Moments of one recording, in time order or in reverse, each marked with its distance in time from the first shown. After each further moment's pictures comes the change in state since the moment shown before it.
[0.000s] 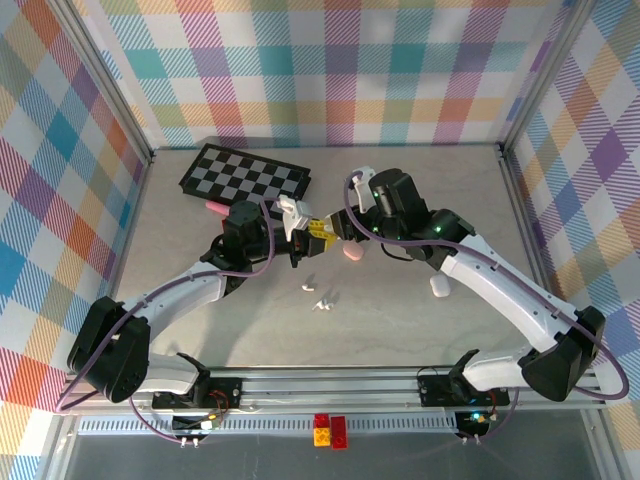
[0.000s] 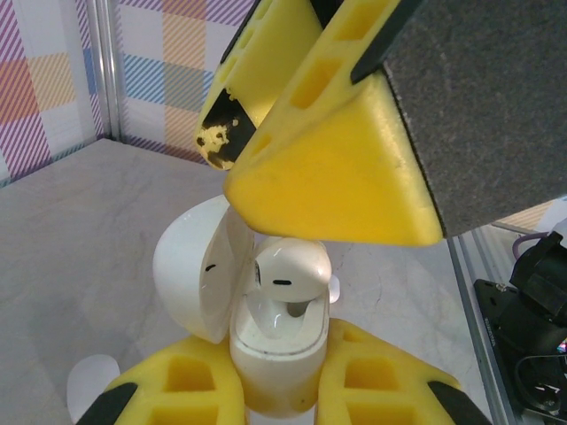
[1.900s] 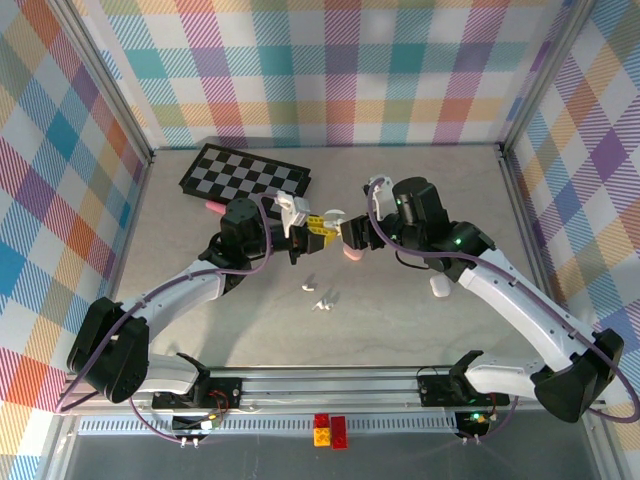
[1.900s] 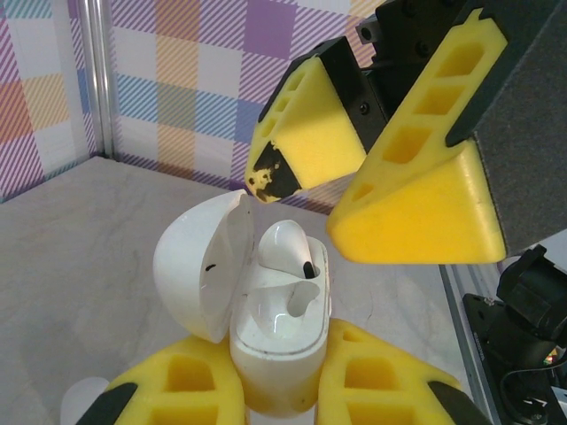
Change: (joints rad) left arm 0.013 -0.004 0.017 0.031 0.032 -0.034; right arm -0.084 -0.131 -0.134 0.048 -0.144 0.016
